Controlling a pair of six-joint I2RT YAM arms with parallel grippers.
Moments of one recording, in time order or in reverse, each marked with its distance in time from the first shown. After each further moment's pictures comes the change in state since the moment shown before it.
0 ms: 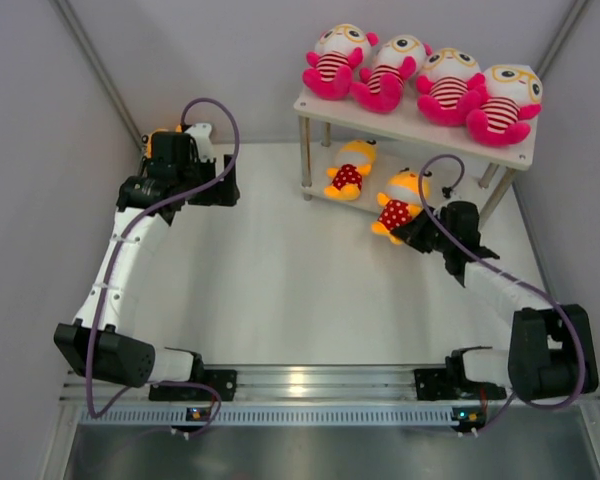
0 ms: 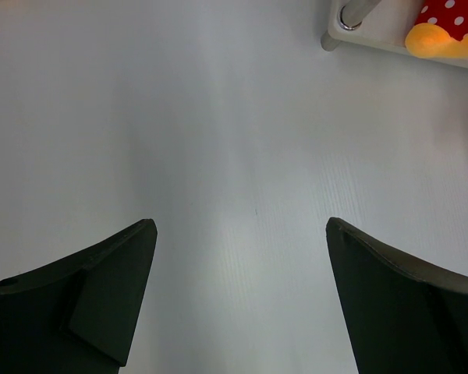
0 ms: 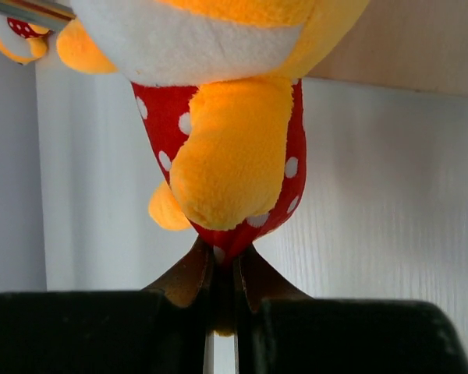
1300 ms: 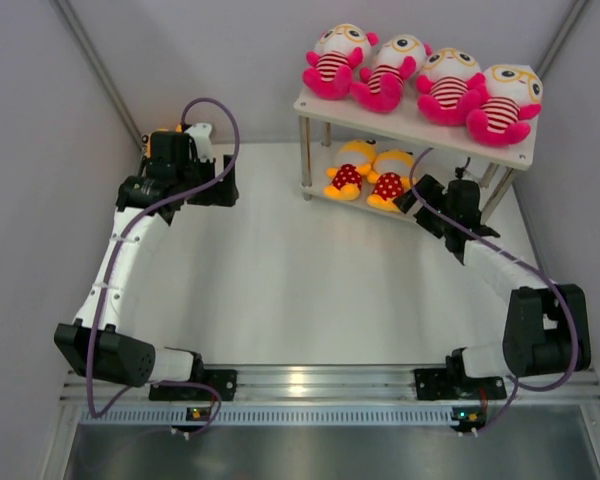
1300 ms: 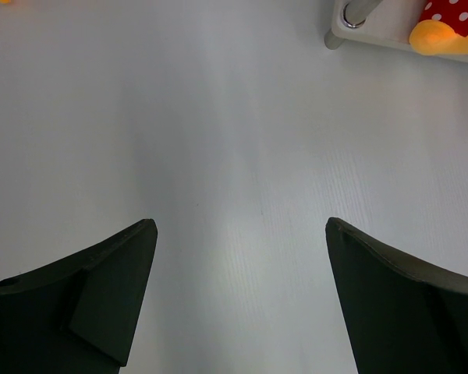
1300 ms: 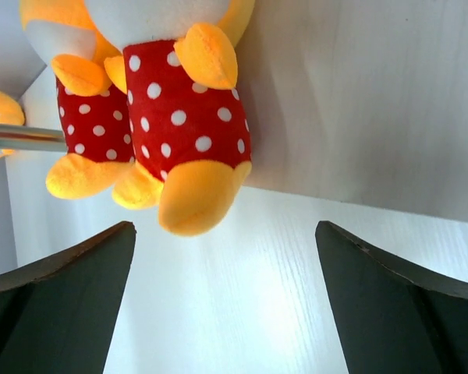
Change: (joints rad) left arm 0.008 0.000 0.000 0.000 0.005 0.022; right arm -0.018 0.165 0.211 -0.037 0.204 0.032
